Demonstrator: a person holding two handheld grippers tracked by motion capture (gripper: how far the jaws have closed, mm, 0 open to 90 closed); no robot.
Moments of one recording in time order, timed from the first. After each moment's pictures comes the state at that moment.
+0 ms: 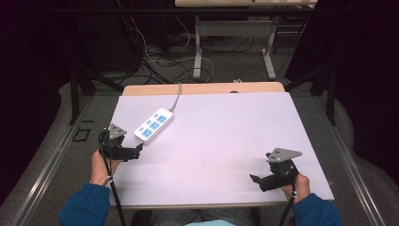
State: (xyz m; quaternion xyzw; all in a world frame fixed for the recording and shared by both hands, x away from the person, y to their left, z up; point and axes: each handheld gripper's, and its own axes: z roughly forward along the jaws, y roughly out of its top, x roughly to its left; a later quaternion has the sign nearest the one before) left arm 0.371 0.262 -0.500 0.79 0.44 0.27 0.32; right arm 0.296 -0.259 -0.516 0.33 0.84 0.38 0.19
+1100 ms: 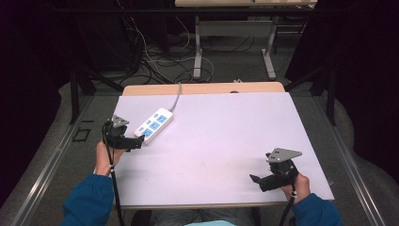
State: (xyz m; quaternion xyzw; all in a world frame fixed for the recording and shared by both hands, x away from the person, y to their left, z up) left arm 0.410 0.262 -0.504 0.79 0.46 0.26 0.32; right arm 0.296 -0.259 -0.517 0.33 0.85 0.38 0.19
